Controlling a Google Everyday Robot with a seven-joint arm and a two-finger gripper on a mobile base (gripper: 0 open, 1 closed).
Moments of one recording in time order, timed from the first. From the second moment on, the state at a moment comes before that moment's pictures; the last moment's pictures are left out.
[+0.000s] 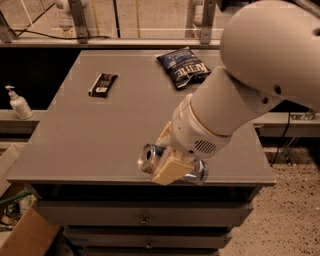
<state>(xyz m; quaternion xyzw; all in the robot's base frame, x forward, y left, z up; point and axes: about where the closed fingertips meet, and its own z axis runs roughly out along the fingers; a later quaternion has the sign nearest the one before) 0.384 -0.006 0.877 -0.68 0.69 0.16 0.20</state>
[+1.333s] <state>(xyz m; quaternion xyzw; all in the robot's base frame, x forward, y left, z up) 0.490 -0.076 0.870 -0.50 0.75 0.22 0.38</state>
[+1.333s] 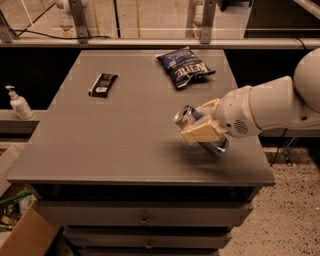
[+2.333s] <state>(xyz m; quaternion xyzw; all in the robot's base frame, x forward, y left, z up) 0.536 -0.125 0.909 -0.39 0.71 0.26 0.52</state>
